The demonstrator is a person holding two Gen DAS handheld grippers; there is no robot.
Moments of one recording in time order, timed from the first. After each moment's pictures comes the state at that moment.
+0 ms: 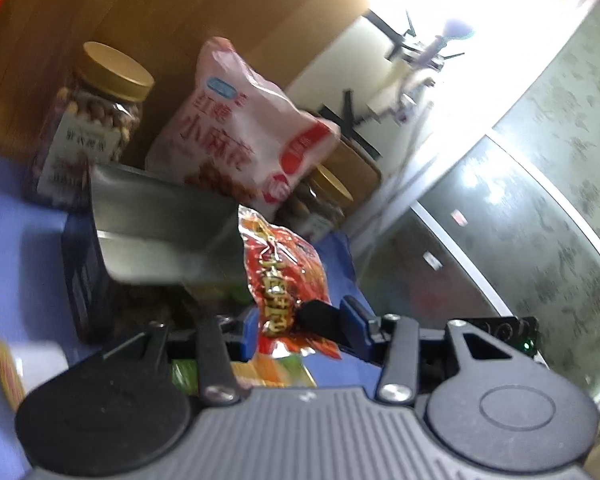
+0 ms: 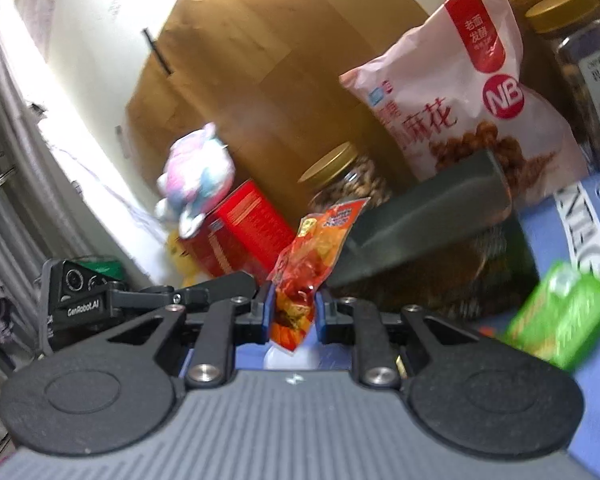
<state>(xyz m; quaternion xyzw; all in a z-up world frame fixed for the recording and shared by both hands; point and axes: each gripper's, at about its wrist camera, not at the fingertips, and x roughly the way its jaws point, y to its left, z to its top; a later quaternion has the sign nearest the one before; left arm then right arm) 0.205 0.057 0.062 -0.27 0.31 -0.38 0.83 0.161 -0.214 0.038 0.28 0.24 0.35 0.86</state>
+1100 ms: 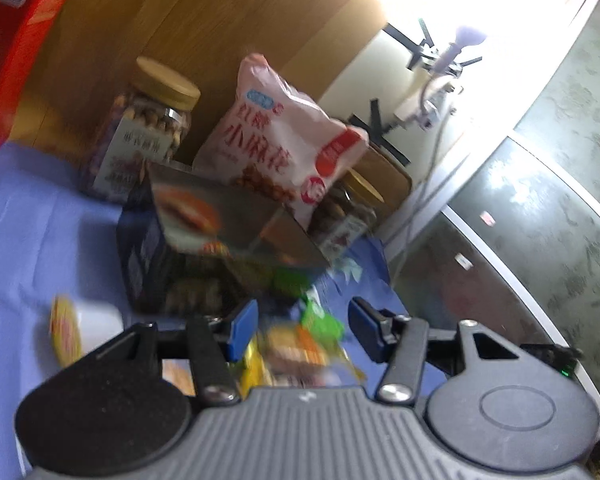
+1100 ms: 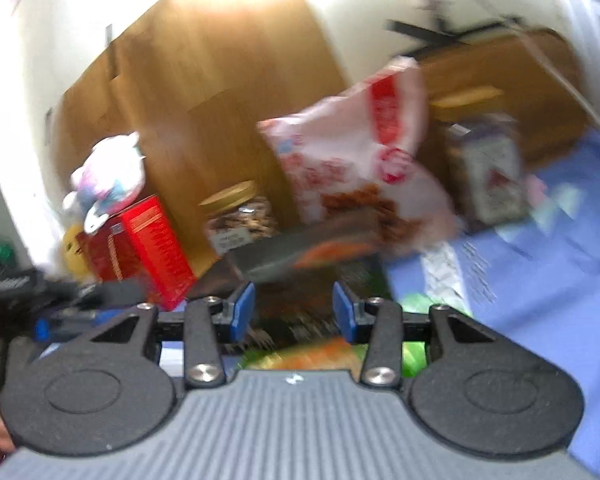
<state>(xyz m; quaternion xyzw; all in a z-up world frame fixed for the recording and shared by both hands) 0.146 0.078 0.049 -0.25 0.30 -0.33 0.86 0.095 -0.239 0.027 0.19 0.18 0.17 0.95</state>
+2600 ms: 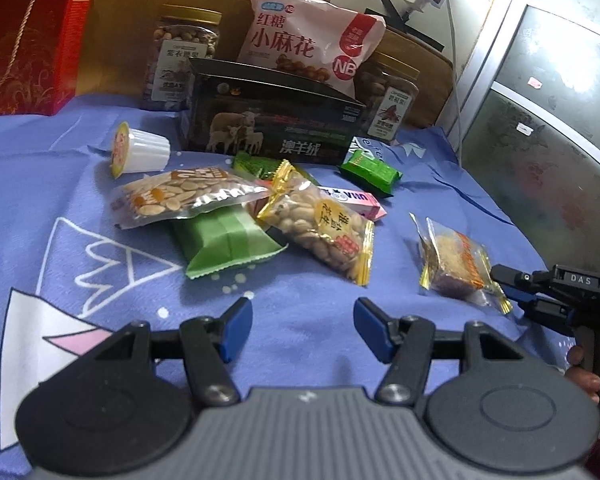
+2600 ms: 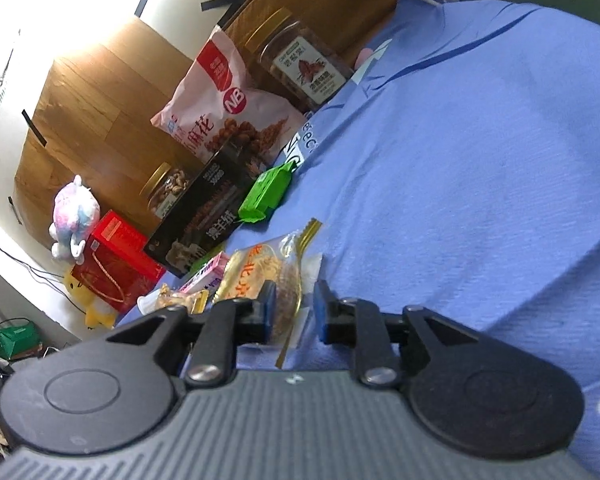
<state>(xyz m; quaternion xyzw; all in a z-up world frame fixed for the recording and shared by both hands) 0.028 0.028 -0.005 -0.09 0.36 -0.22 0.90 -0.016 -0.339 -0.048 0.36 0.27 0.12 0.88</state>
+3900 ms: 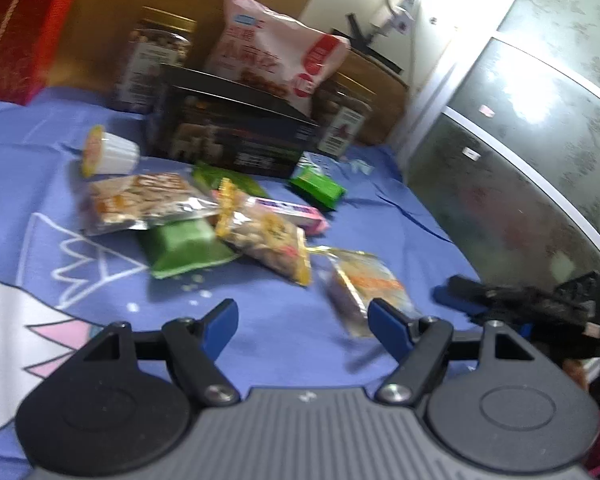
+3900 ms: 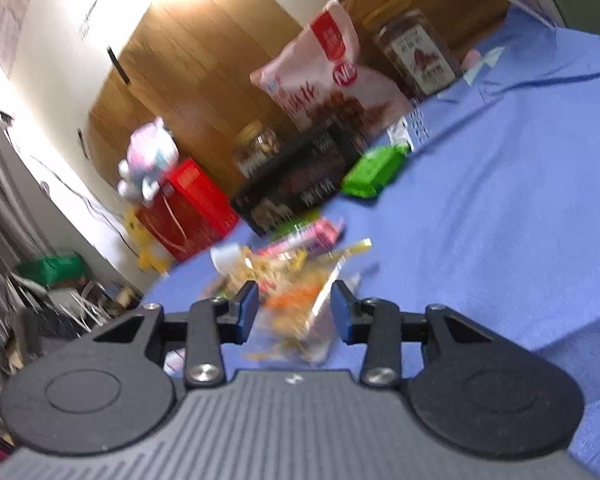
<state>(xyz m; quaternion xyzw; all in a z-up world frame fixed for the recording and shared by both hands) 0.016 0.041 0.010 -0.15 0.34 -0.30 0.88 -0.029 -0.298 -0.009 0.29 0.27 0.24 0.89</state>
